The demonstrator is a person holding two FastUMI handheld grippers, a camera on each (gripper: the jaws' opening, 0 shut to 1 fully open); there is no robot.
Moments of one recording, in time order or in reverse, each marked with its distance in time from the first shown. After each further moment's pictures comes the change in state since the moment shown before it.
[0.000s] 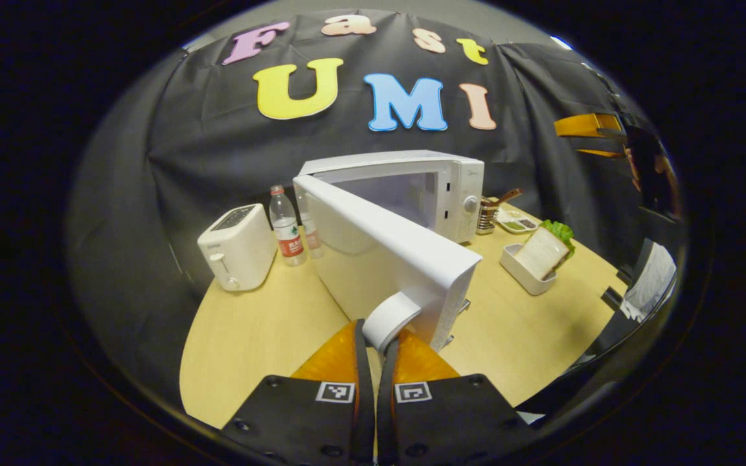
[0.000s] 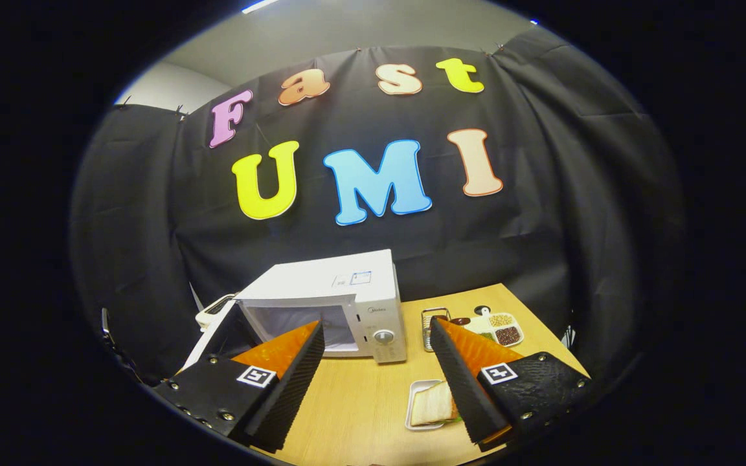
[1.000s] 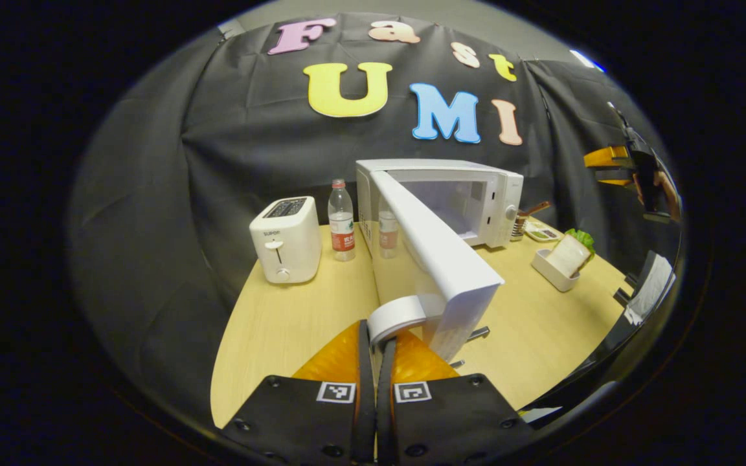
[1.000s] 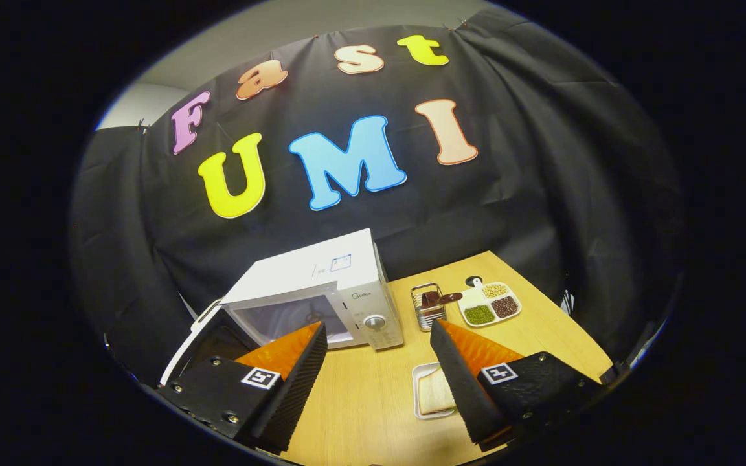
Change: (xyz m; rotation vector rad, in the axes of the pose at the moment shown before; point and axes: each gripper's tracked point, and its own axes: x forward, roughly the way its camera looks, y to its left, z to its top) left arm -0.023 0.111 -0.028 -0.067 -0.046 0.023; right arm 0.016 -0.026 -0.015 0.103 0.104 -0.093
